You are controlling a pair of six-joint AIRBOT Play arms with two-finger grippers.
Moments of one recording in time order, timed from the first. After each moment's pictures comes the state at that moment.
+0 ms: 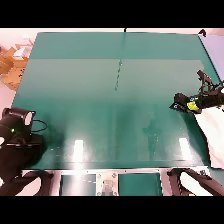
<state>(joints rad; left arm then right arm) 0.04 -1.08 0.55 1.93 -1.32 -1.81 -0.22 -1.03 0.92 -1.18 1.25 1.62</state>
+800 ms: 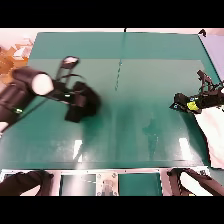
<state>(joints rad) -0.52 -1.15 1.16 1.47 -1.09 -1.62 -0.22 -1.03 0.92 -1.18 1.25 1.62</state>
